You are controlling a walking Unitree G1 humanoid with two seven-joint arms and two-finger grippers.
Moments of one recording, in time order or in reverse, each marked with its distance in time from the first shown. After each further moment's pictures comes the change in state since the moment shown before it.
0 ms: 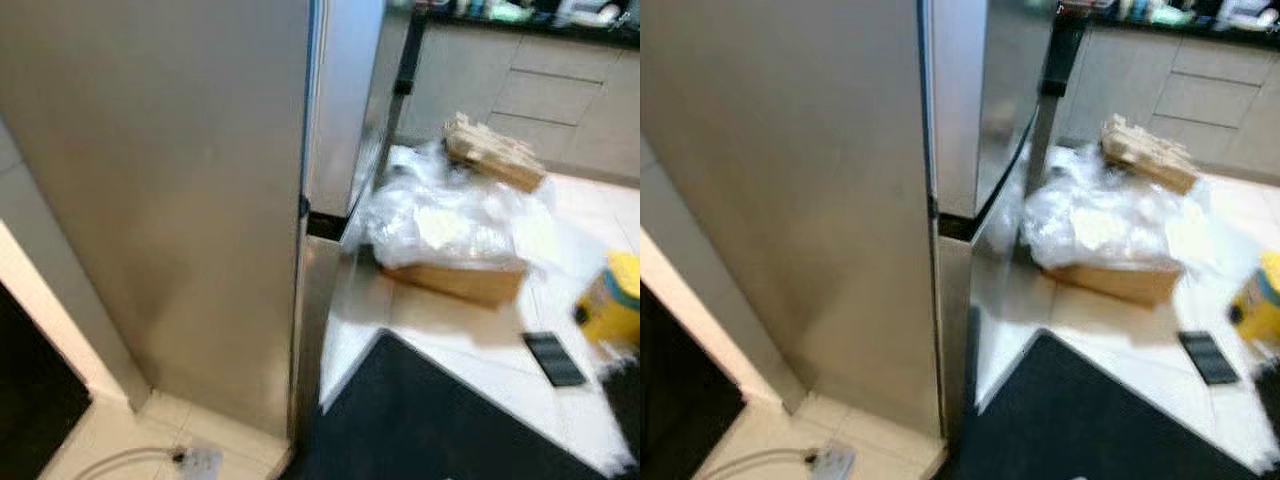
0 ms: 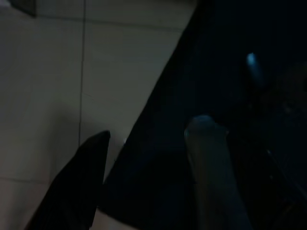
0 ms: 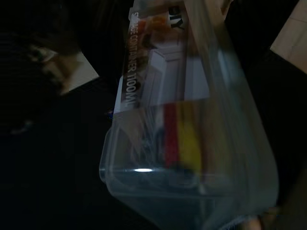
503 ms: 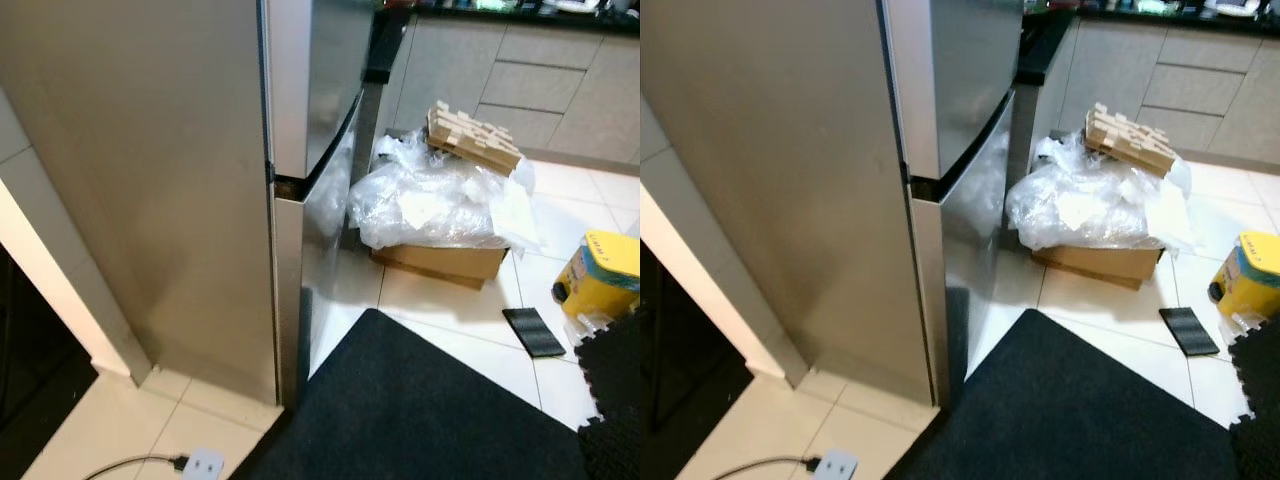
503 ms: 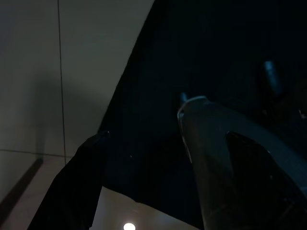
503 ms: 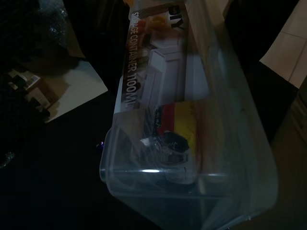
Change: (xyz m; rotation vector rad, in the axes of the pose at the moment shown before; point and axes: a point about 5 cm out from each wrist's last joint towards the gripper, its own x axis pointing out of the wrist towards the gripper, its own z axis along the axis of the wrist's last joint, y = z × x) left arm -0.003 0.005 -0.011 0.017 0.046 0.026; right arm 0.000 0.003 0.006 0.002 -0.017 0.010
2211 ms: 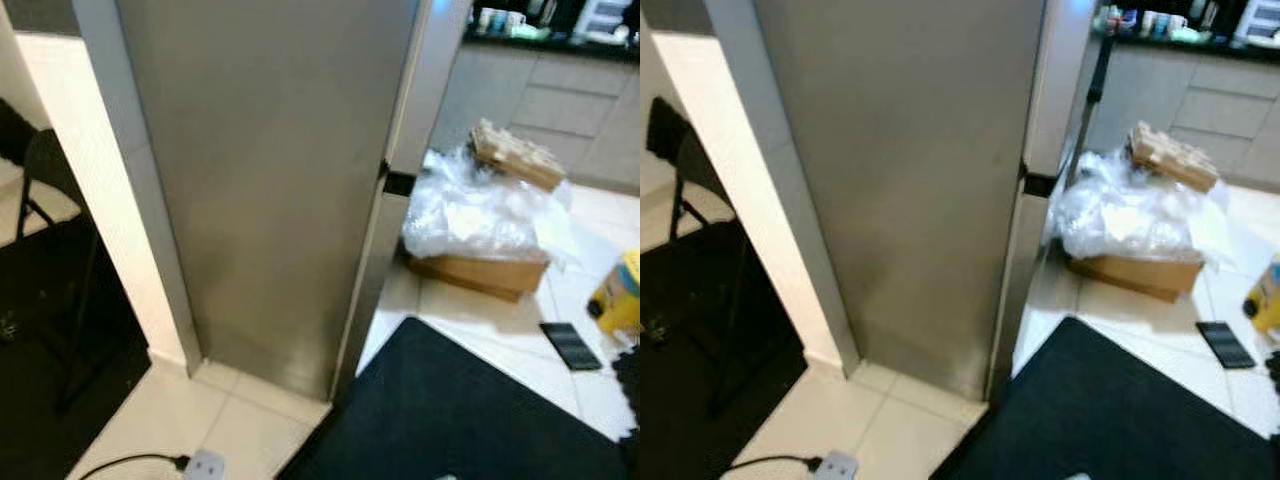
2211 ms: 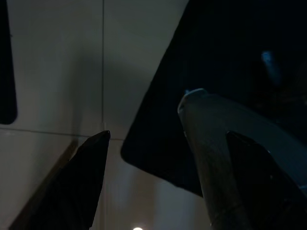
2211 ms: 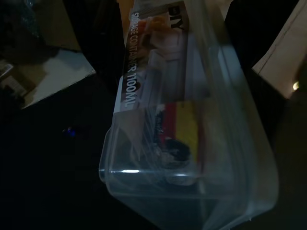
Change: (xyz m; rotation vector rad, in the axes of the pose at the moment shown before) left arm -0.001 0.002 -0.004 0.082 0.040 -0.010; right arm 0.001 0.007 0.000 0.001 0.001 0.013
